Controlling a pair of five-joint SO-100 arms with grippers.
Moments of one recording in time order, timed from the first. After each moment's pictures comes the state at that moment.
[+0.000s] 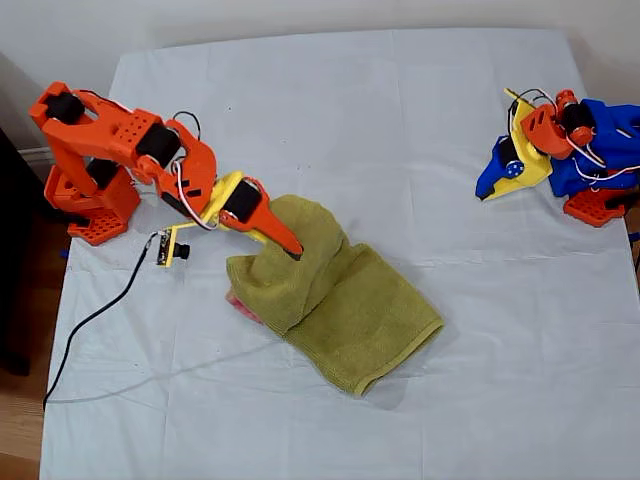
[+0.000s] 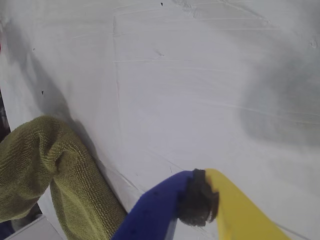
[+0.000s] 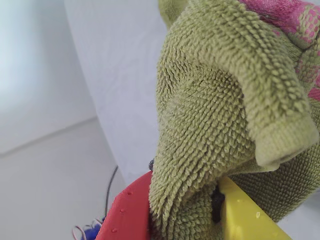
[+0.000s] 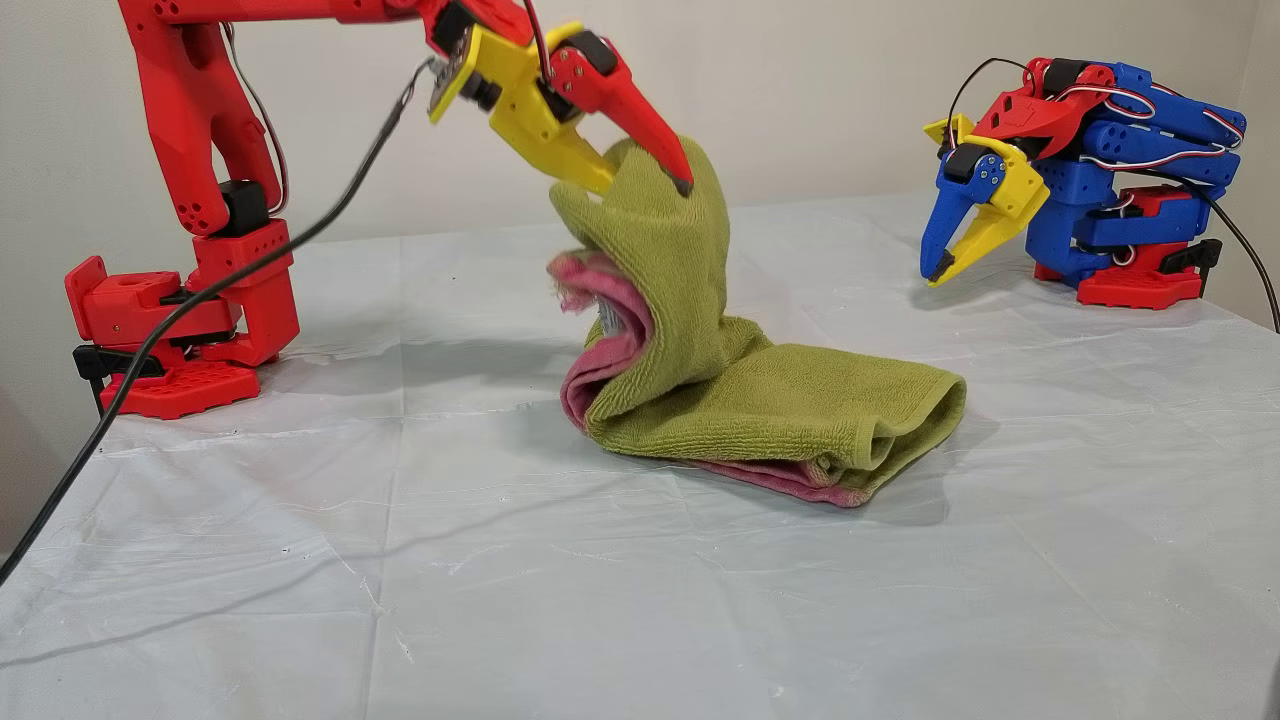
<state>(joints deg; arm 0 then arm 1) 21.2 104.1 84.3 48.3 6.9 -8.7 186.0 168.0 73.3 2.7</state>
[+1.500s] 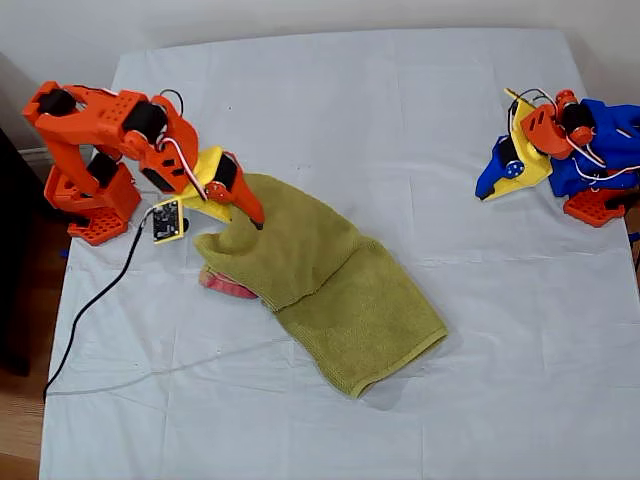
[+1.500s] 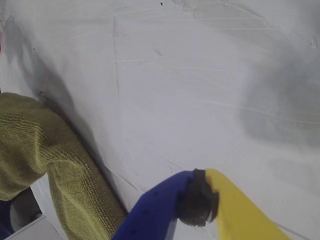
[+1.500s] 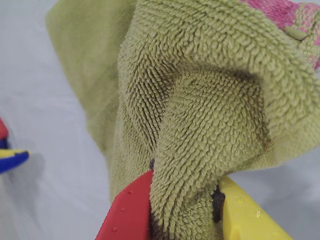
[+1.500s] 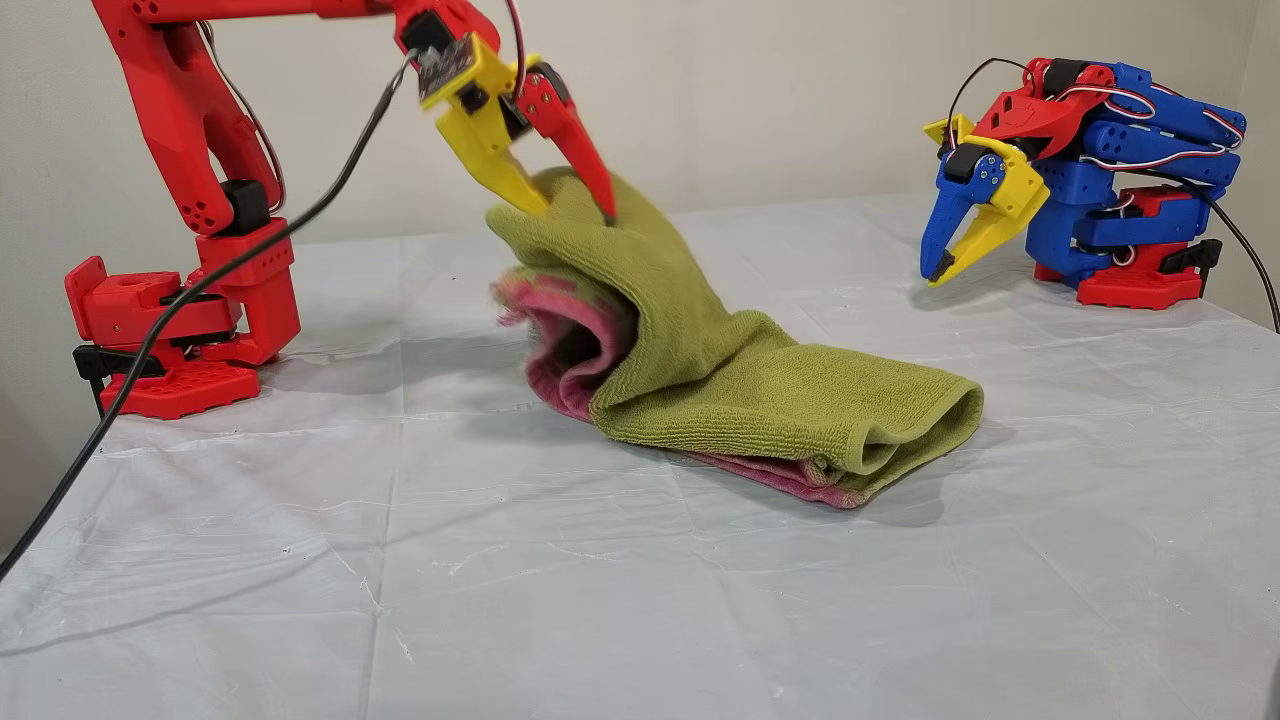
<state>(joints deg) 18.2 111.4 79.3 85.1 -21.9 -8.7 186.0 168.0 73.3 2.7</state>
